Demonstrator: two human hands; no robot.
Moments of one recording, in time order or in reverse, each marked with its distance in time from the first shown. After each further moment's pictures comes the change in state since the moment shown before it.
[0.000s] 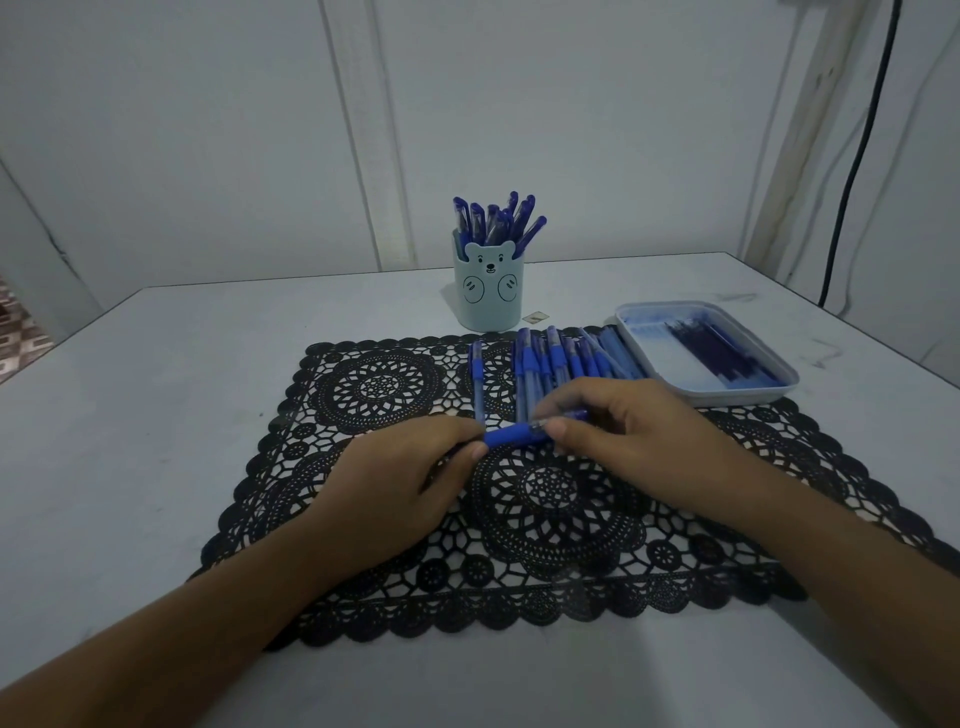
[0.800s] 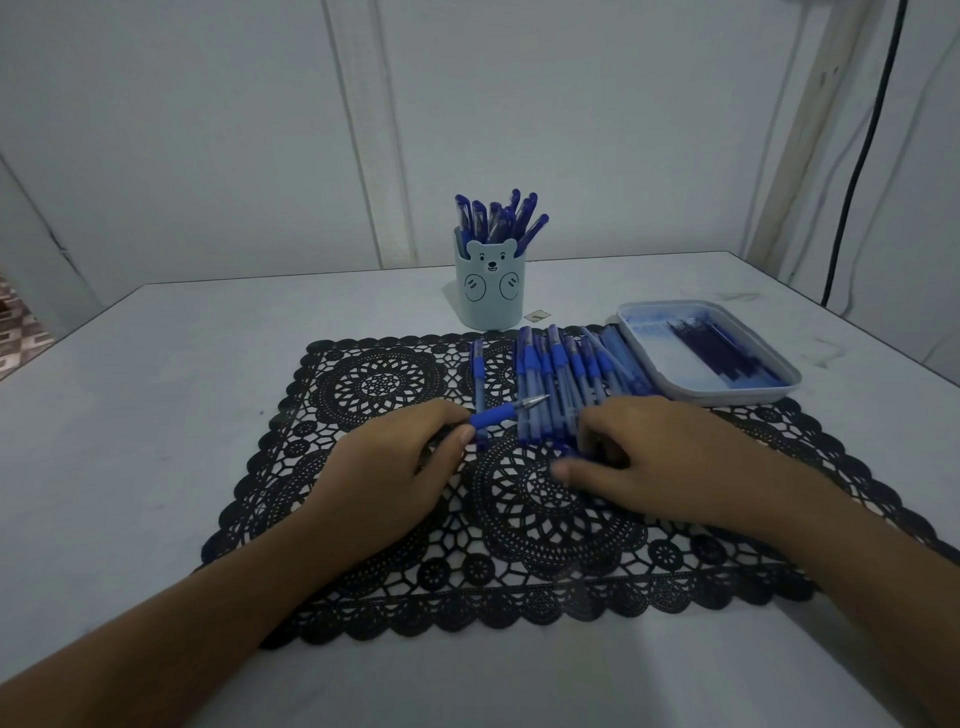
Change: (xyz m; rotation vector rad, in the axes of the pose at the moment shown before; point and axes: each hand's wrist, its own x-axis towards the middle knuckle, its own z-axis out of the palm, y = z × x) left_hand 0.000 -0.003 0.001 -0.014 0.069 -0.081; right_hand -0.004 0.011 -0.007 -0.668 -0.142 -0.021
